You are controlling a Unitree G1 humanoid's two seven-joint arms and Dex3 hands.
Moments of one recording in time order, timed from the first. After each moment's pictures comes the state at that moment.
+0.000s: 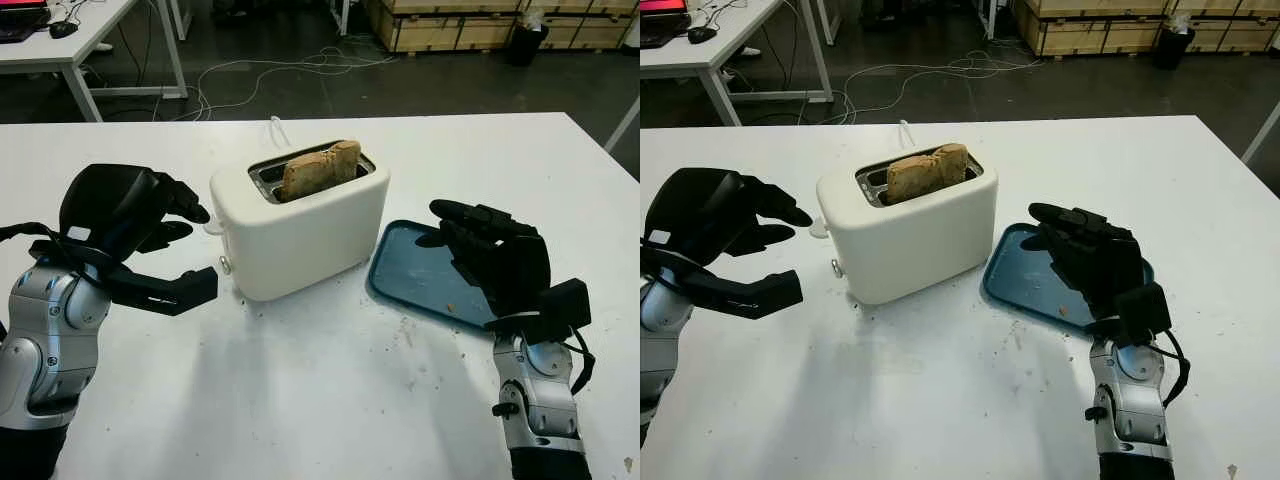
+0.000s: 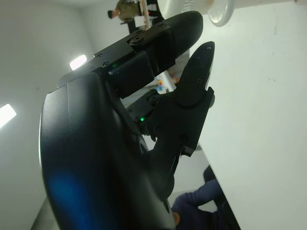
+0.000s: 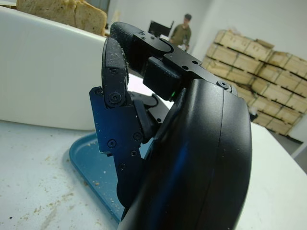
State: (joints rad) left arm -0.16 0.58 0.01 -0.38 0.84 0.09 -0.28; right arm -0.06 -0.13 -0.14 -0.01 0.20 -0.16 0.19
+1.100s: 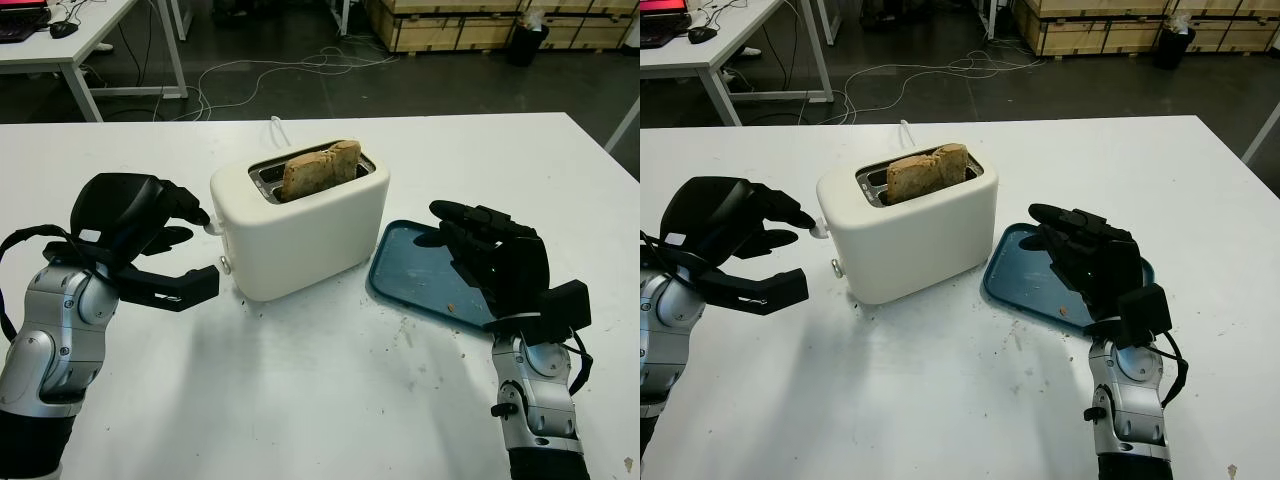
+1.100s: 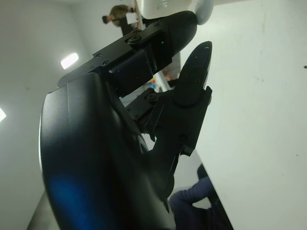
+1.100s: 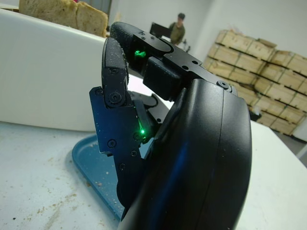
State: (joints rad) left arm -0.18 0.58 -0.03 -0.26 0.84 0.07 -0.21; right arm -0.06 -0.13 -0.14 0.00 0.22 -0.16 0.20
